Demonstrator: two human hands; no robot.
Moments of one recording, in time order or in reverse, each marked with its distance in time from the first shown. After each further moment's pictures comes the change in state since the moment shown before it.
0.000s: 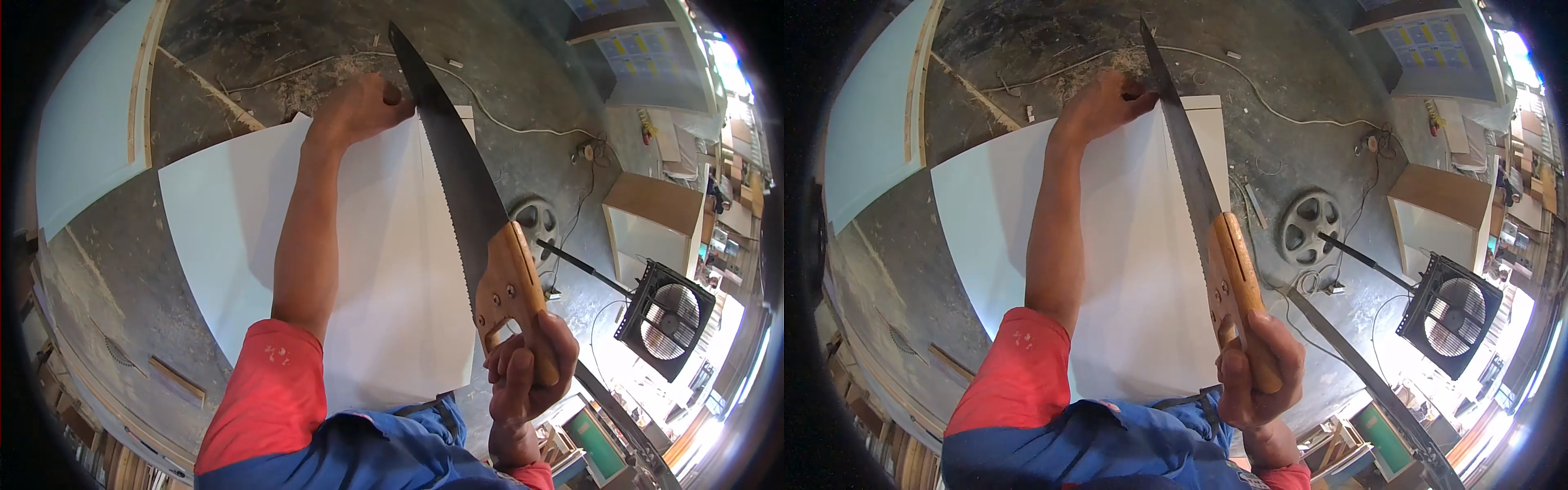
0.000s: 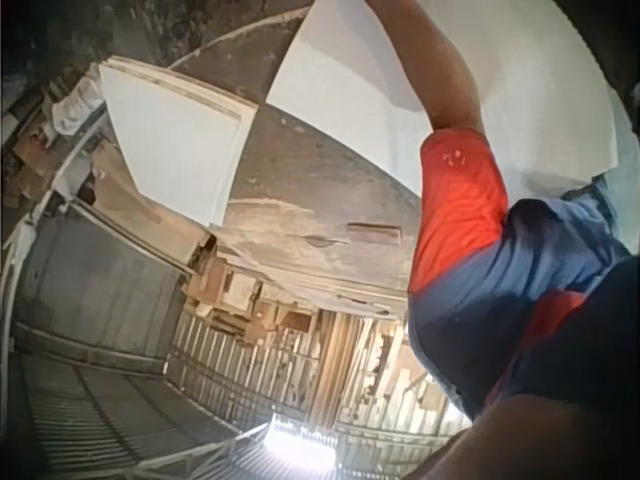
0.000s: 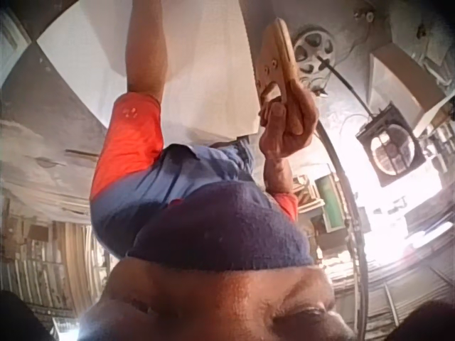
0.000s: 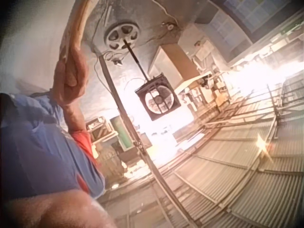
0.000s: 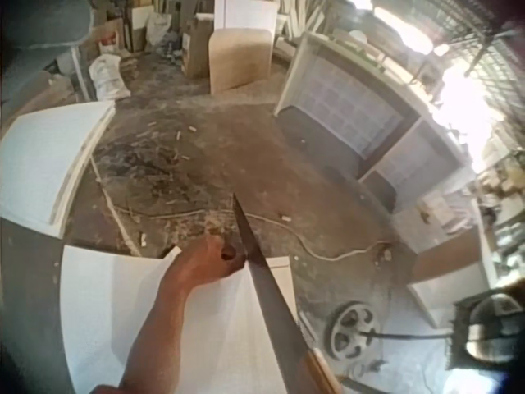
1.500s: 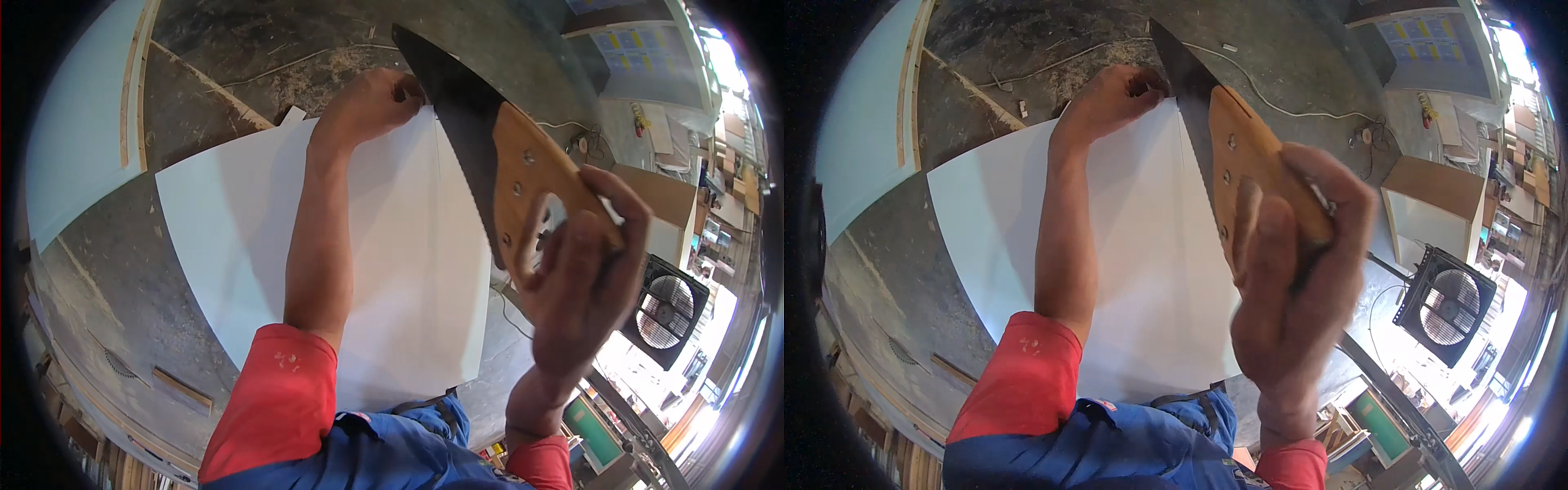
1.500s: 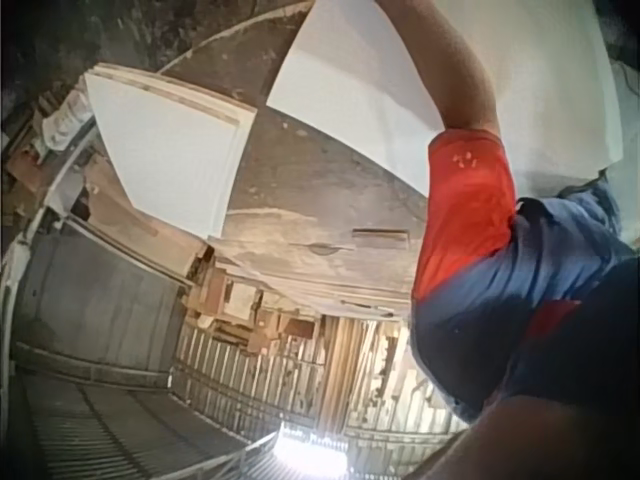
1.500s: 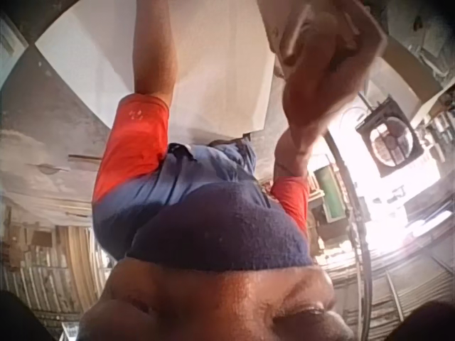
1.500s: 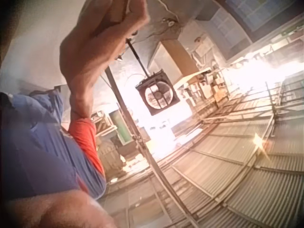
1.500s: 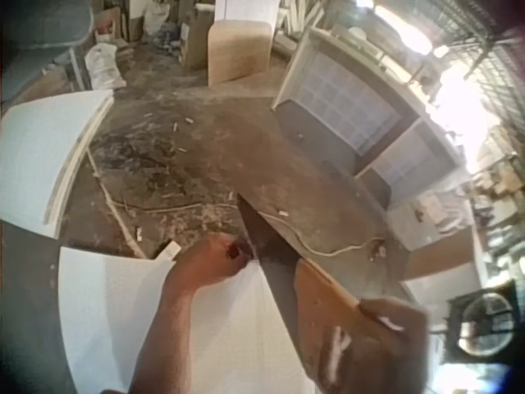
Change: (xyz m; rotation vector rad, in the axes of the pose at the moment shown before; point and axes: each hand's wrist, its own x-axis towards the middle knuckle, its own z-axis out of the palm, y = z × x) left_hand 0.005 -0.021 0.004 -0.340 -0.084 0.138; right_hand 0.107 -0.047 0.072 -0.362 0.065 -0.009
